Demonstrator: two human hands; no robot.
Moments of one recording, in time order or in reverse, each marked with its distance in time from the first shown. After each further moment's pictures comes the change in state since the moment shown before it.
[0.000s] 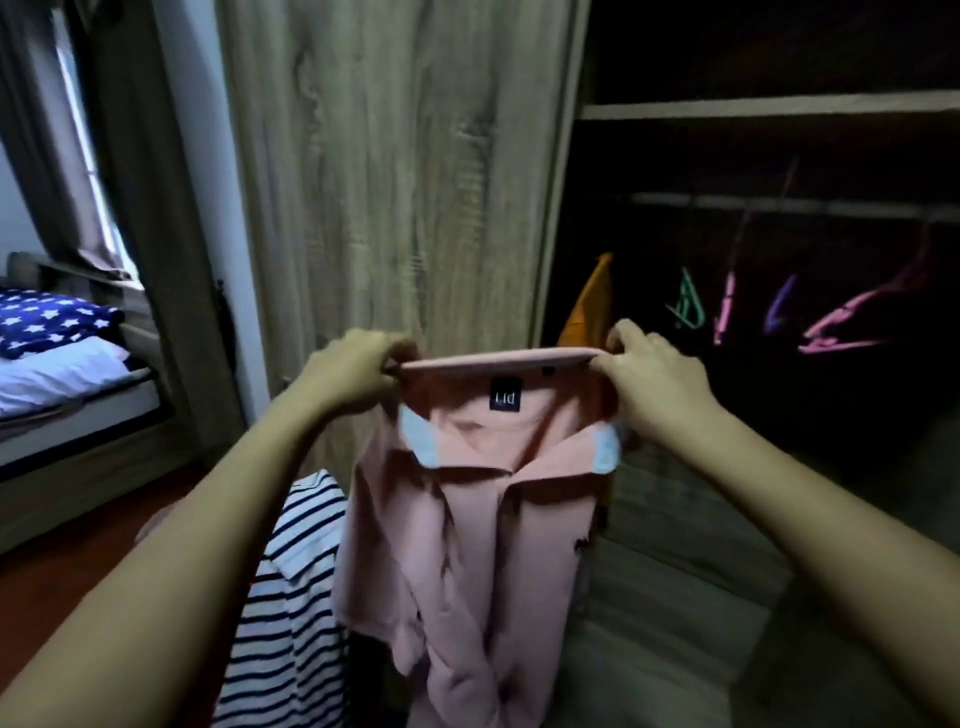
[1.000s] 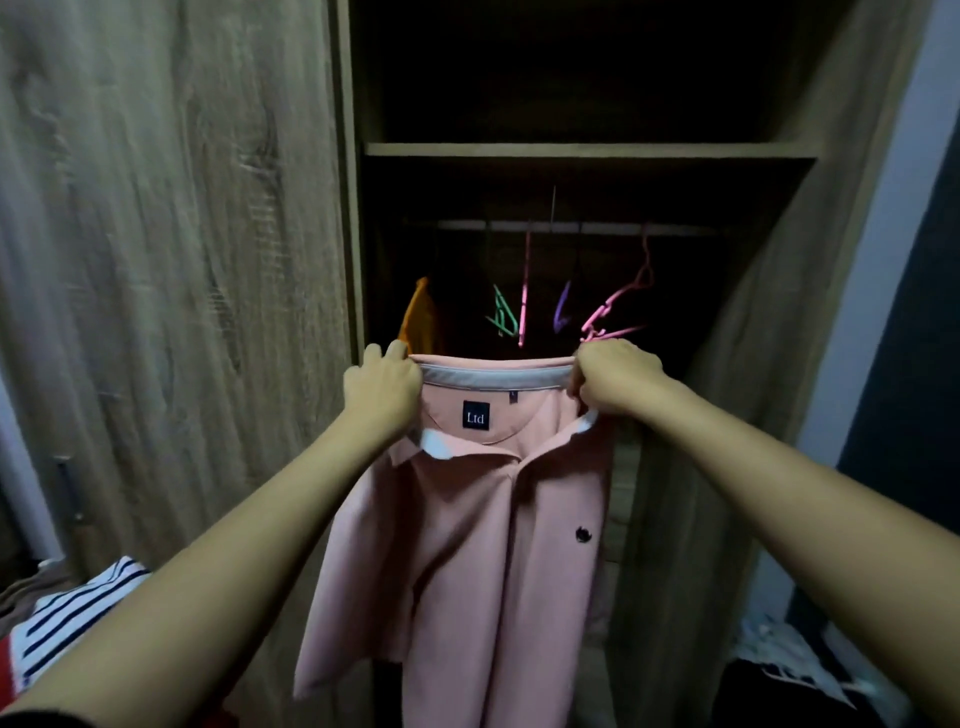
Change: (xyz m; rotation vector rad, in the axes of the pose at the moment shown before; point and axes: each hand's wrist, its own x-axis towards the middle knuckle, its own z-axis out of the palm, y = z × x) left_hand 0.055 0.194 0.088 0.350 0.083 0.107; right_hand -0.066 0.126 -0.021 0.066 -0.135 0.460
